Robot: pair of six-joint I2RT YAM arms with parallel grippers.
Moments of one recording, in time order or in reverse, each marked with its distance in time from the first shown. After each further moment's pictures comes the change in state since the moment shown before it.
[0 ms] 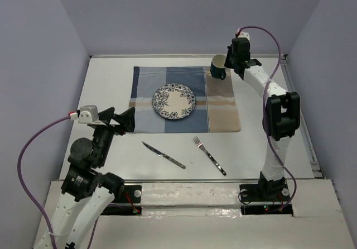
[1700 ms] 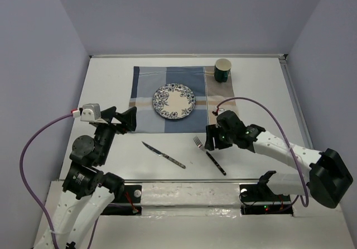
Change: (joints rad) left arm 0.015 0.029 0.000 0.003 0.025 0.003; right arm 0.478 -0.793 -1.058 -0.174 -0.288 0.203
